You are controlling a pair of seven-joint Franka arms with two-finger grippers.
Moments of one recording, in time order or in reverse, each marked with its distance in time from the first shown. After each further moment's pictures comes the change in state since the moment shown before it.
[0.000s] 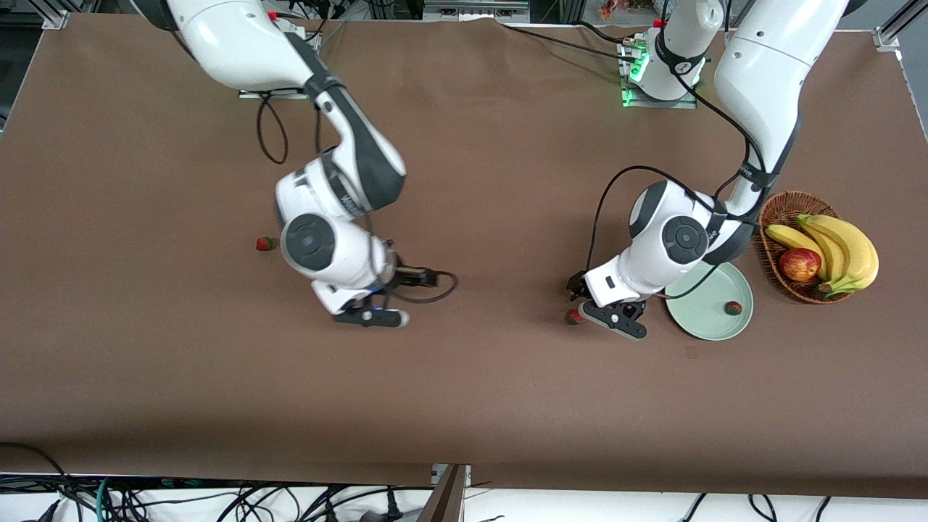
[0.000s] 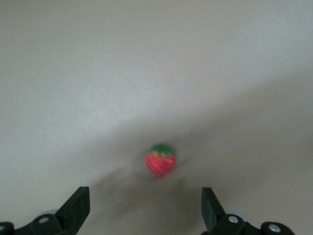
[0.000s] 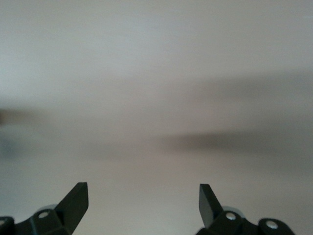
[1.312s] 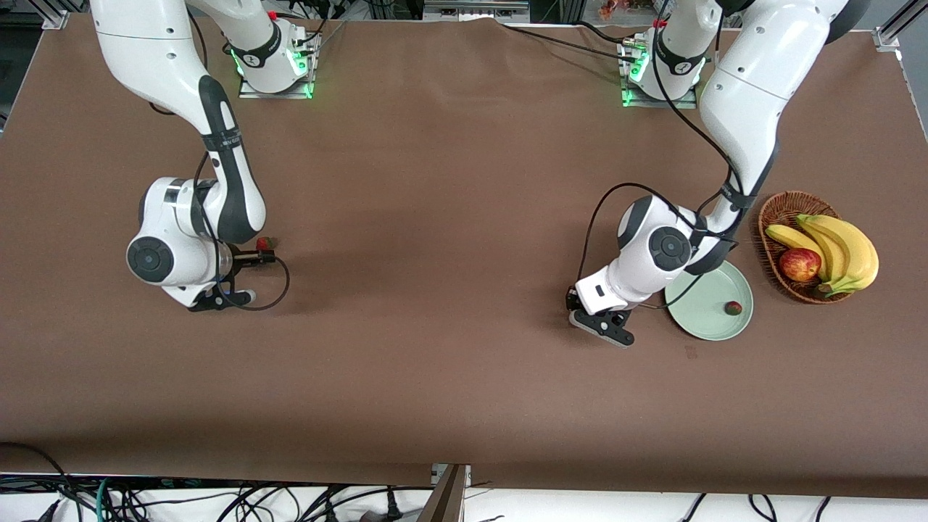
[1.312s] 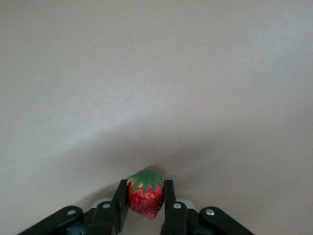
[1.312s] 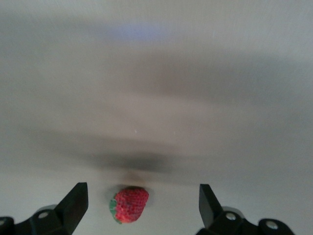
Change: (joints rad) left arm -0.002 0.074 0.011 0.031 0.010 0.048 0.002; right arm 0.000 -0.191 -0.399 -0.738 -0.014 0.296 -0.672
